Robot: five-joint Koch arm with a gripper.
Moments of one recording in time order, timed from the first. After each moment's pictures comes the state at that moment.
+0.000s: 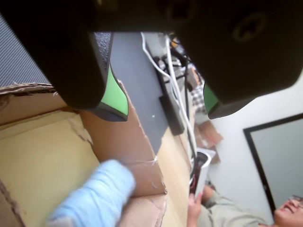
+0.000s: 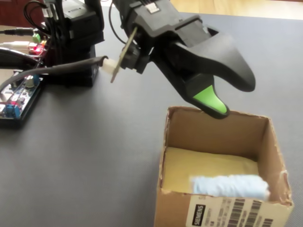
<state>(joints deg) 43.6 101.1 128.7 -3.9 86.8</state>
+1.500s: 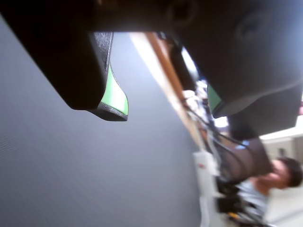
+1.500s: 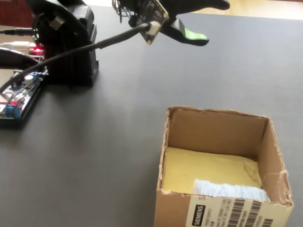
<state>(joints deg) -4.4 130.6 159.9 -3.9 90.6</state>
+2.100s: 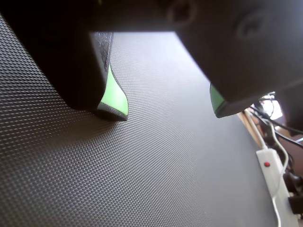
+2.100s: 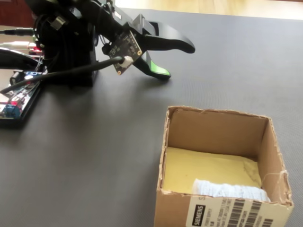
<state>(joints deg) -5.2 130.6 176.1 -4.9 90.7</state>
